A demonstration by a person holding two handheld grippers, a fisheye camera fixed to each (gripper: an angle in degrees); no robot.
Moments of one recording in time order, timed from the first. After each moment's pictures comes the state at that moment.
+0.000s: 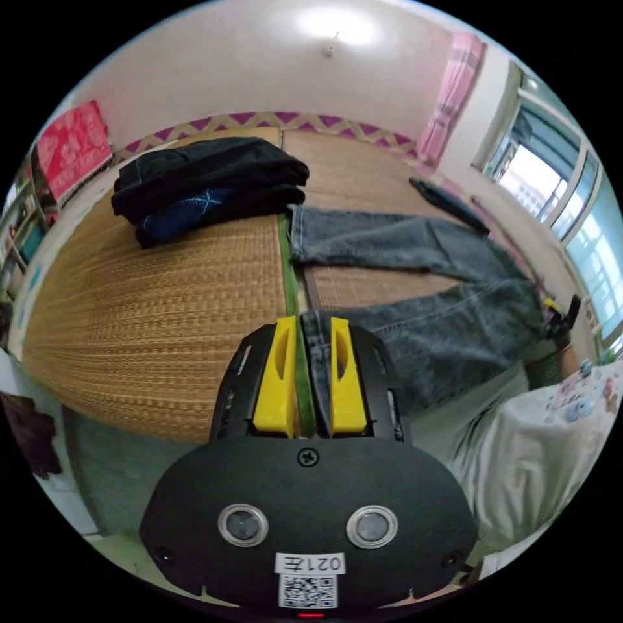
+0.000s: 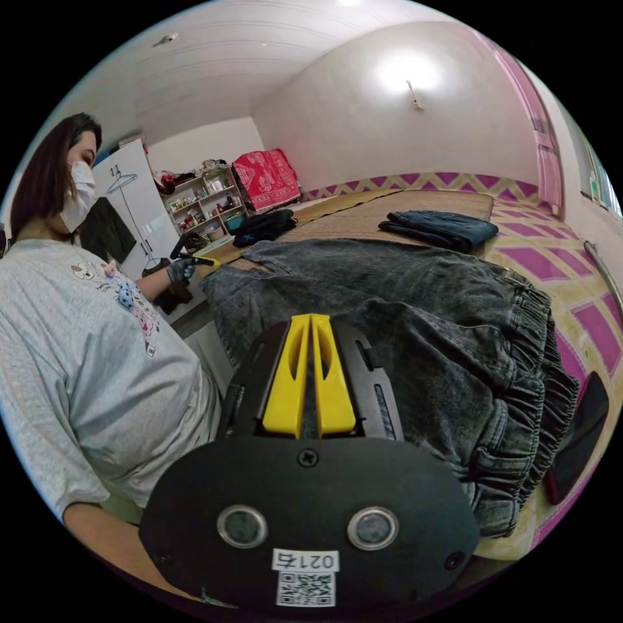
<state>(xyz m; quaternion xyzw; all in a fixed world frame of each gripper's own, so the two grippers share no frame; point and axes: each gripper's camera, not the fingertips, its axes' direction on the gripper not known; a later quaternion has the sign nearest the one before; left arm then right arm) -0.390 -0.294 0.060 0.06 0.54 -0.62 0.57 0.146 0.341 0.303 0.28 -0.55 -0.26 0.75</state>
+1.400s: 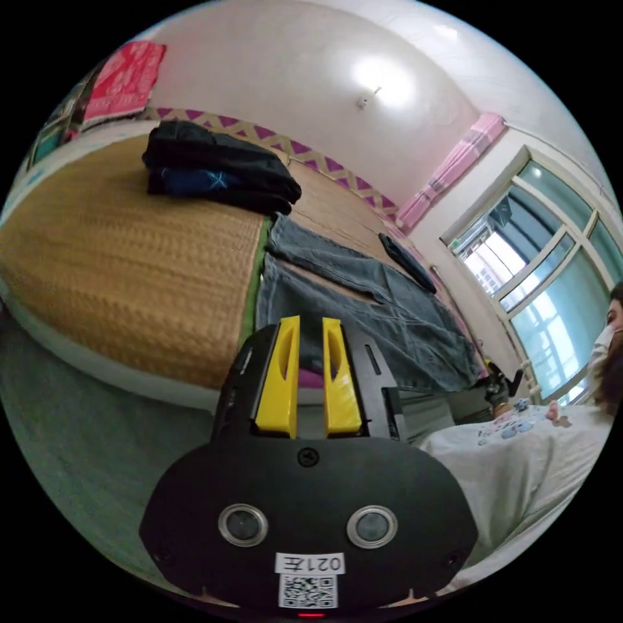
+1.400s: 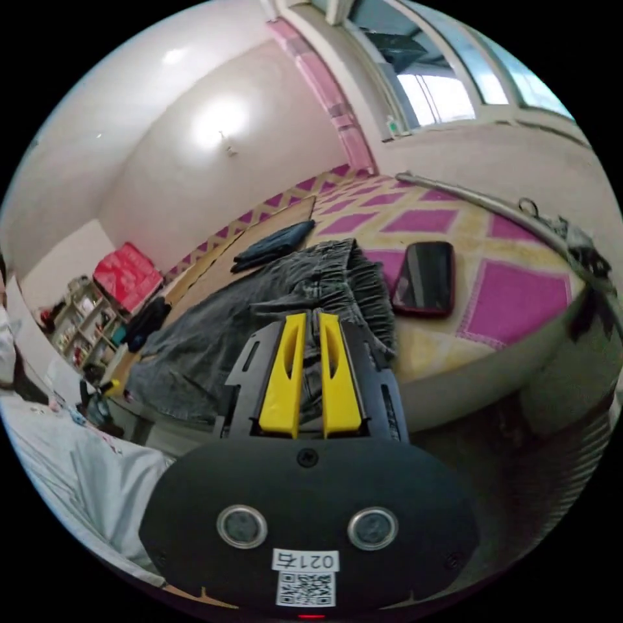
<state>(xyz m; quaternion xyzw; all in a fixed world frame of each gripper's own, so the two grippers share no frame) -0.388 -0.117 -0.079 0.13 0.56 -0.75 0.33 0.331 0.384 0.339 0.24 -0.44 0.11 0.86</state>
